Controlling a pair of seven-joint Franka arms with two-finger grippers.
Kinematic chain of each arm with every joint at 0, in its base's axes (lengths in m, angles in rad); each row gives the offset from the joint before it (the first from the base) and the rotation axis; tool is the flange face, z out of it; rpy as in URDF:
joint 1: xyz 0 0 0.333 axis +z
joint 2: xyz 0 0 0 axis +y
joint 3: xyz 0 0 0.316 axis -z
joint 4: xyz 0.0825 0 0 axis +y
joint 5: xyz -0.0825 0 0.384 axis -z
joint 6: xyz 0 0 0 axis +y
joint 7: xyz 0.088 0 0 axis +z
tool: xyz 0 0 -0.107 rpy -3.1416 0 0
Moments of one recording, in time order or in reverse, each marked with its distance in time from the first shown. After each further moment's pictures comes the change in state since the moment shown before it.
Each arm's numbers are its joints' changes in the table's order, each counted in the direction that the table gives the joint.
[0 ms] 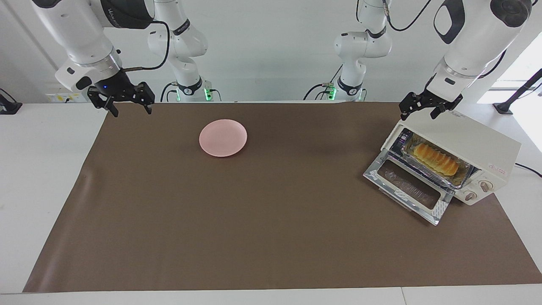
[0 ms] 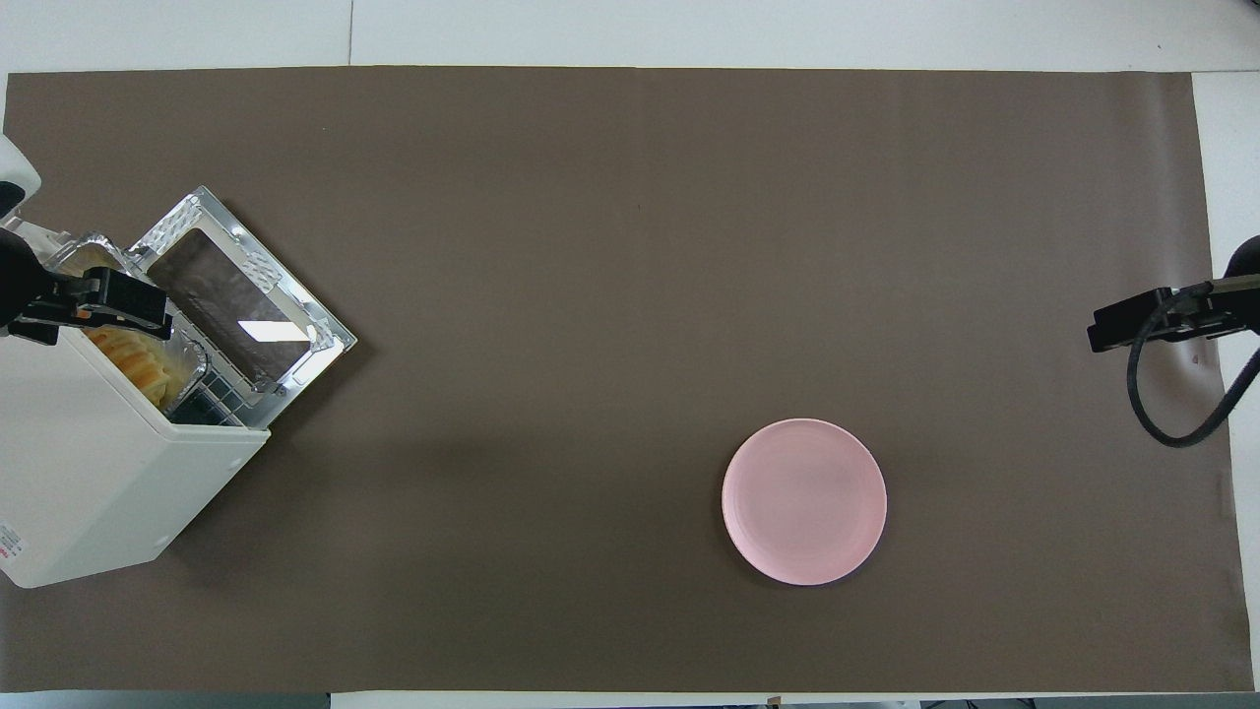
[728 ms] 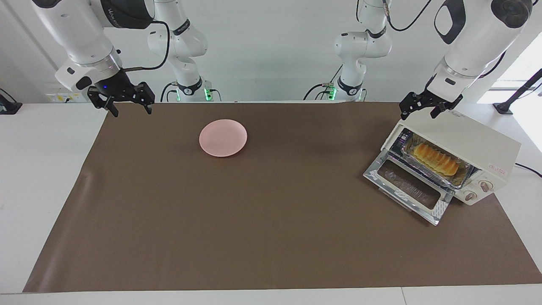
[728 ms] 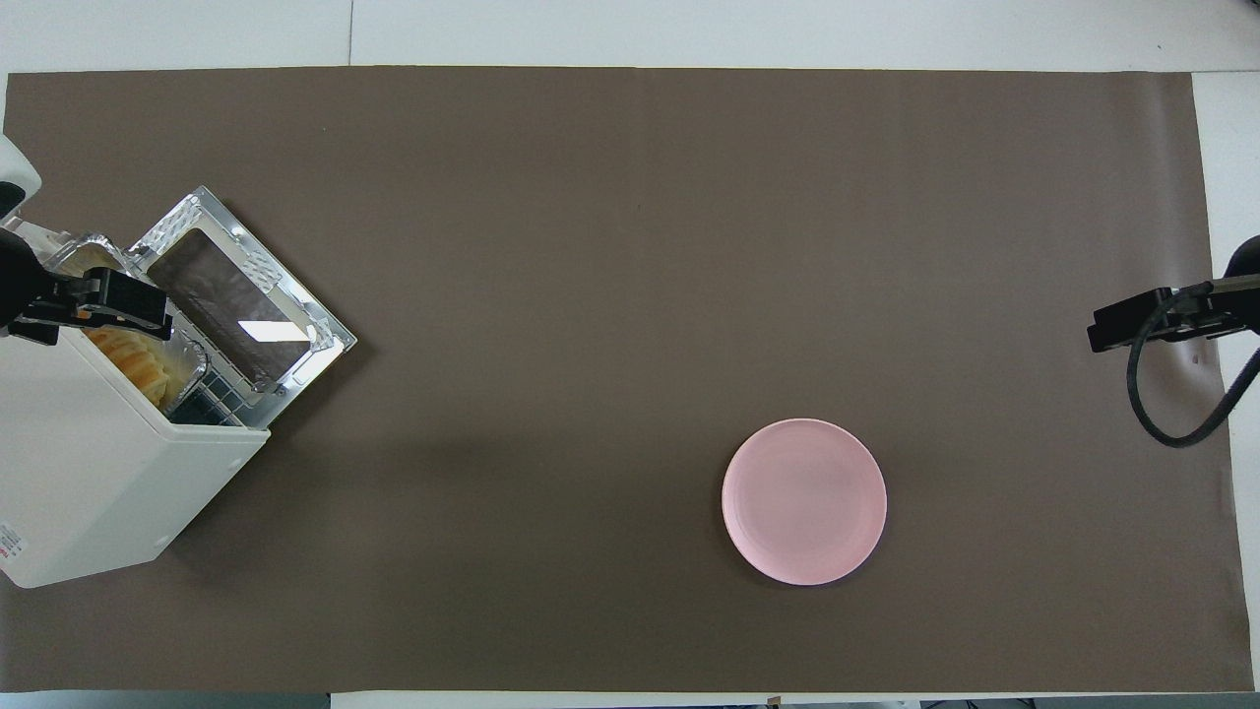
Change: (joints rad) left arm 0.005 0.000 -0.003 0.000 0.000 0.010 0.006; right arm 0.000 0.000 0.000 0.000 0.000 0.000 0.000
